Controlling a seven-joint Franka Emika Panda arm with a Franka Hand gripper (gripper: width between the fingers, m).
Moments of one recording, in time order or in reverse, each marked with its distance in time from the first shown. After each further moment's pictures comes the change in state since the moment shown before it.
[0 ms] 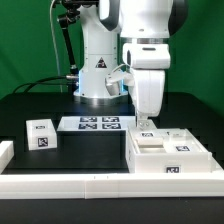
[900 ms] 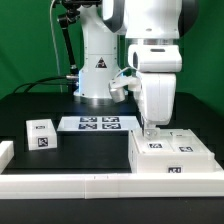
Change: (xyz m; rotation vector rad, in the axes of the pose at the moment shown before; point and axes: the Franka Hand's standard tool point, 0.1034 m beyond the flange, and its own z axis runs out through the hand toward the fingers) arm 0.004 0.052 0.000 -0.024 0.005 0.002
